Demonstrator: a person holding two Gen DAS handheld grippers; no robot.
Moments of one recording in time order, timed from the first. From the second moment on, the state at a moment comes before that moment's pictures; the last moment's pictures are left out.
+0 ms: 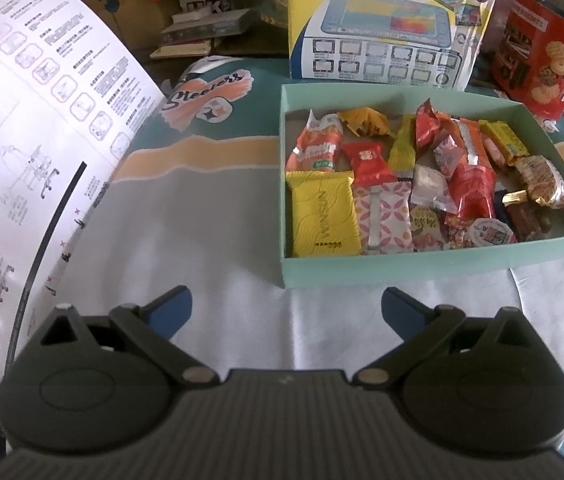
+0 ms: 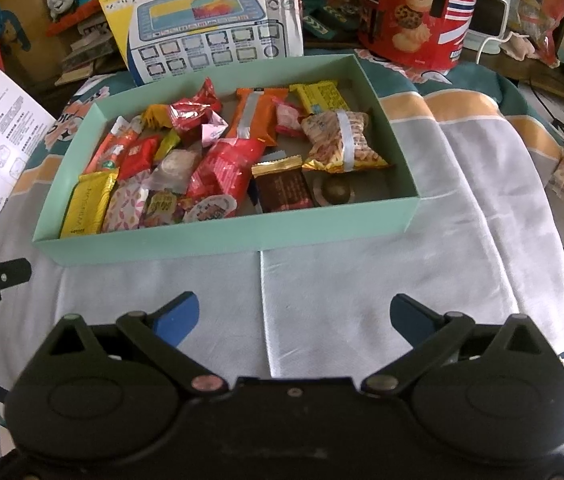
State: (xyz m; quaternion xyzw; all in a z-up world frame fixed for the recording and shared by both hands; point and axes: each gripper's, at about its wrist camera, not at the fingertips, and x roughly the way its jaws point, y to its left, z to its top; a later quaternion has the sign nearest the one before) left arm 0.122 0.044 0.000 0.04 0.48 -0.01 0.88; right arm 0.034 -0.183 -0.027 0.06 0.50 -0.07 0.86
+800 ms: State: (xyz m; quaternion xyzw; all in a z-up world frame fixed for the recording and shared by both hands) left arm 0.119 0.035 0.003 0.06 0.47 -0.02 0.88; right arm 0.036 -0.183 -0.025 0.05 0.49 -0.07 0.86
